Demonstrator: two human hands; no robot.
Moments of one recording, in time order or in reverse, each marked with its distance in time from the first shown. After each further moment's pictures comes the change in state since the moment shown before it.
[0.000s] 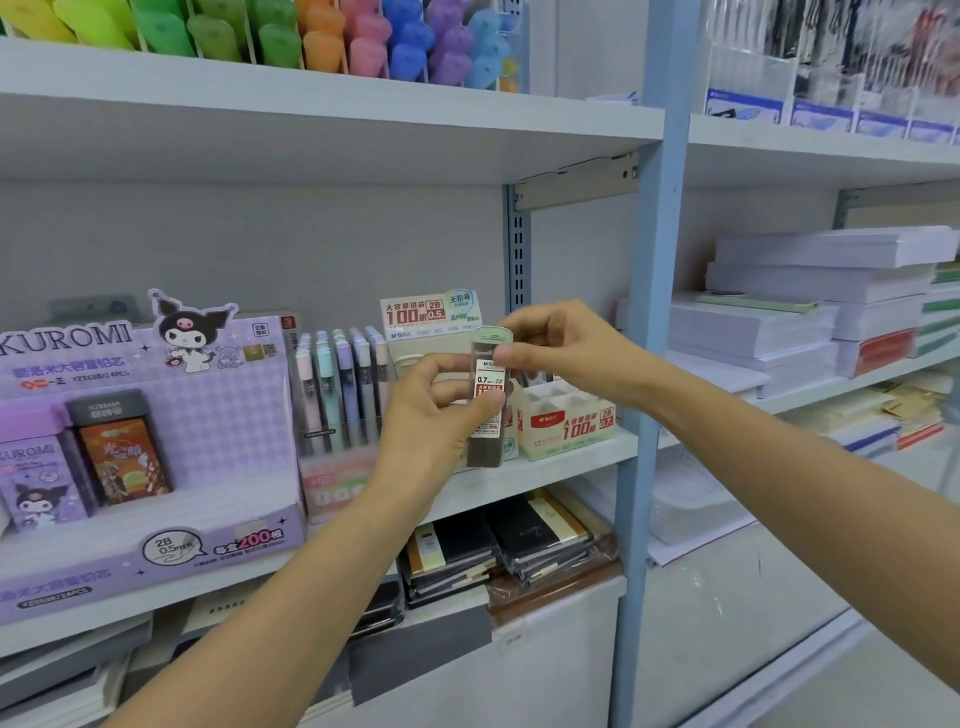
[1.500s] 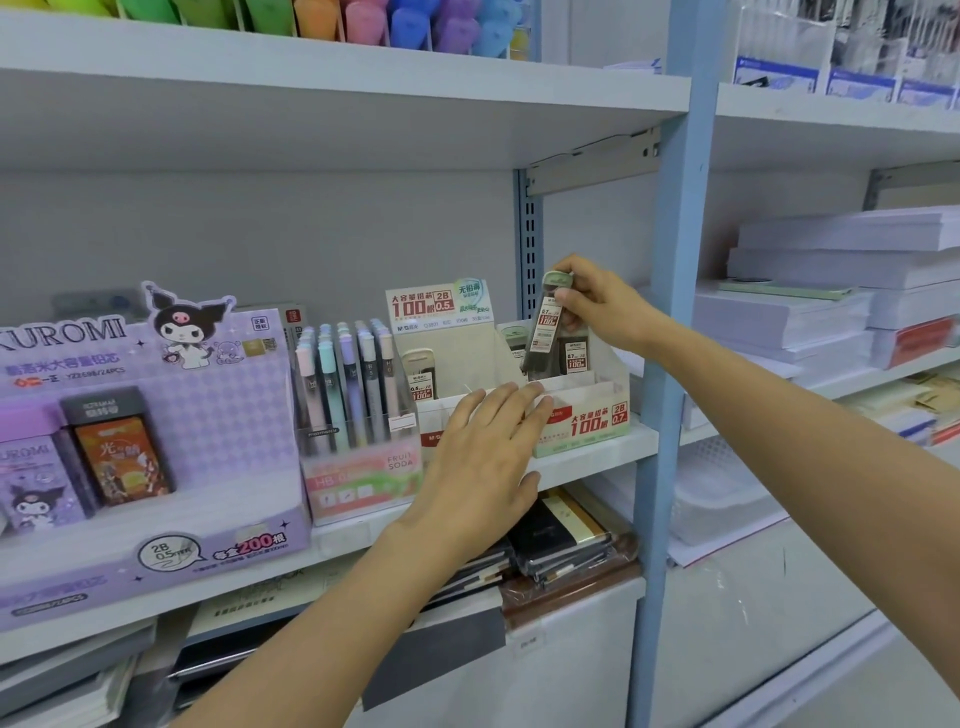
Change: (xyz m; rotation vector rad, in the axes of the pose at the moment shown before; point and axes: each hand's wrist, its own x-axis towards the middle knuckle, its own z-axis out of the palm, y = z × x) left_hand 0.008 -0.057 0.008 1.407 -0.285 0.687; right_hand 0.047 0.072 -0.048 -0.203 0.280 0.096
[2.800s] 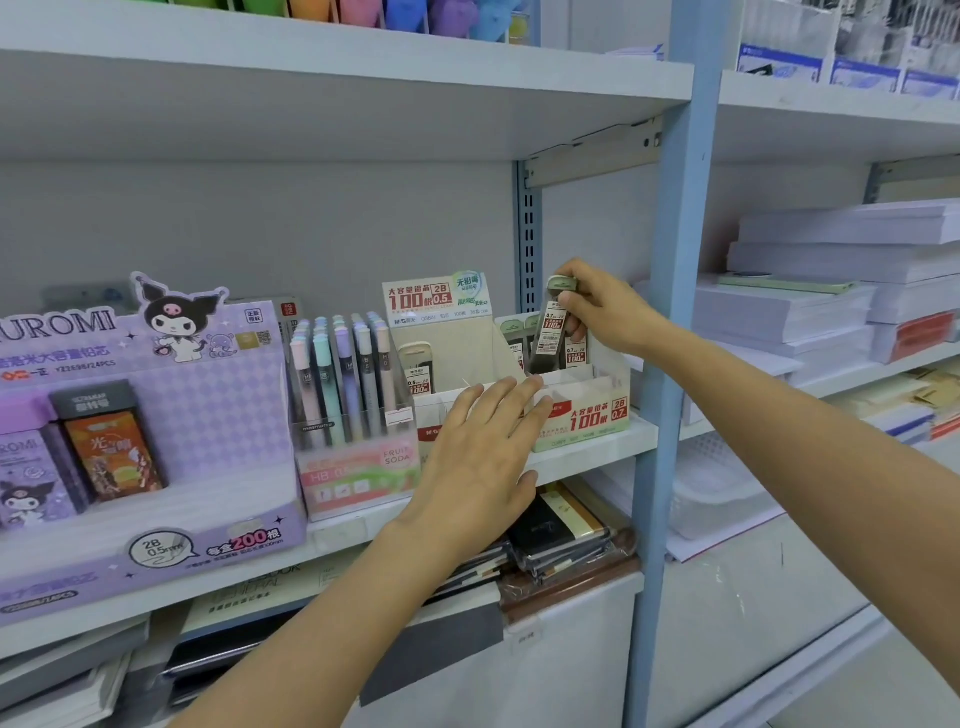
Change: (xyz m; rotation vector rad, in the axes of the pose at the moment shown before) left_hand -0.002 -0.001 0.004 0.035 -0.034 -0.001; right_hand -0.007 0.001 0.004 -0.166 0.028 0.018
